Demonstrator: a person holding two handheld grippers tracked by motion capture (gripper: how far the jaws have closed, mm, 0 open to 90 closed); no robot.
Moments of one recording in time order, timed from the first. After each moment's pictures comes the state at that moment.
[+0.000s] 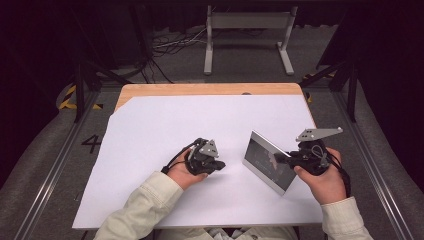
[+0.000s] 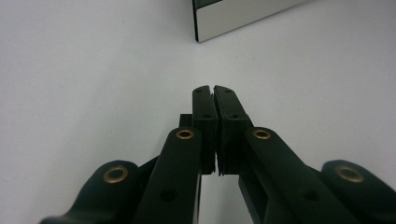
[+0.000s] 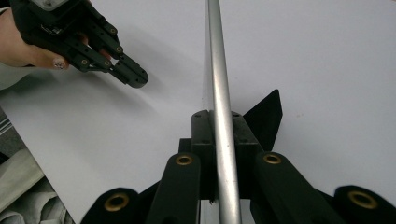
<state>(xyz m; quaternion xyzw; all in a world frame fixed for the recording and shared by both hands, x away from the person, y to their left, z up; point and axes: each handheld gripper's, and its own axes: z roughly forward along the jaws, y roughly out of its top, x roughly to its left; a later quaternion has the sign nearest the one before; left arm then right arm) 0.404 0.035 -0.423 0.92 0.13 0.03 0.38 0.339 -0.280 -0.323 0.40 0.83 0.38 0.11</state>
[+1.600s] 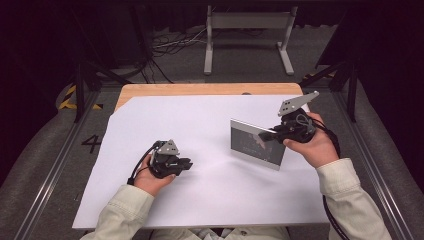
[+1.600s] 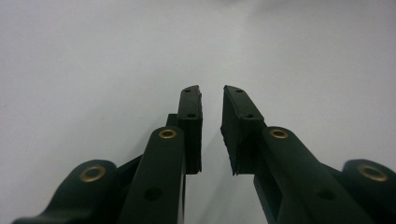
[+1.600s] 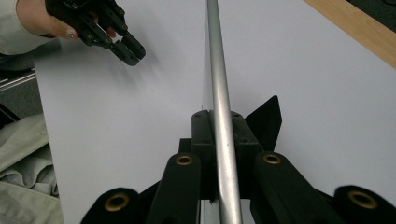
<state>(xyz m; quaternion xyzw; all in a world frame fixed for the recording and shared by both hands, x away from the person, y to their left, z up) 0.391 0.133 -0.427 0.88 0.26 0.06 0.40 0.407 -0.250 -0.284 0.23 0.90 0.37 0.08</state>
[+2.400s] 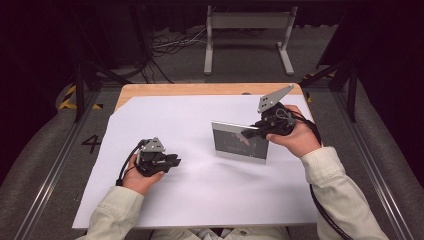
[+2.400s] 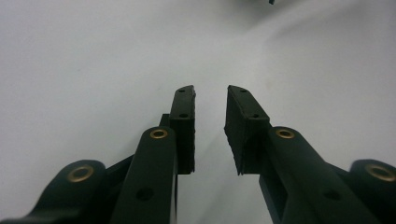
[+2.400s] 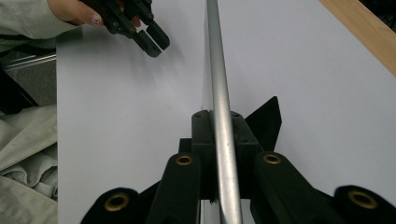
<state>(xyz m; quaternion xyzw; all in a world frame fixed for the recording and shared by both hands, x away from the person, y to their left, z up) 0.394 0.166 -0.427 0.86 0.30 0.08 0.41 0.431 -0.210 -0.284 0.15 0.92 0.37 0.05</state>
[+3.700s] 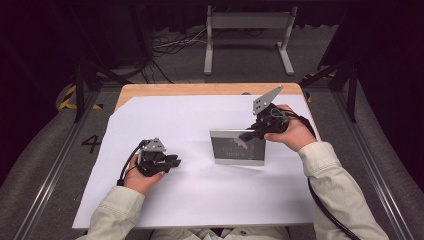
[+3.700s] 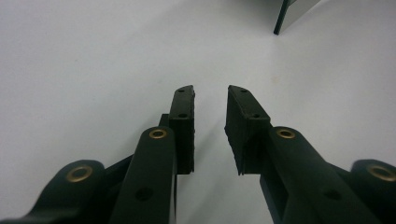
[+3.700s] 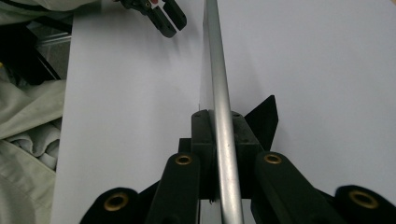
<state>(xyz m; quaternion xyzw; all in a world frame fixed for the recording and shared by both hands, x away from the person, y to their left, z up) 0.396 0.164 -0.432 0.86 0.31 0.07 0.40 0.457 -0.208 -0.308 0.10 0.93 0.35 0.00</state>
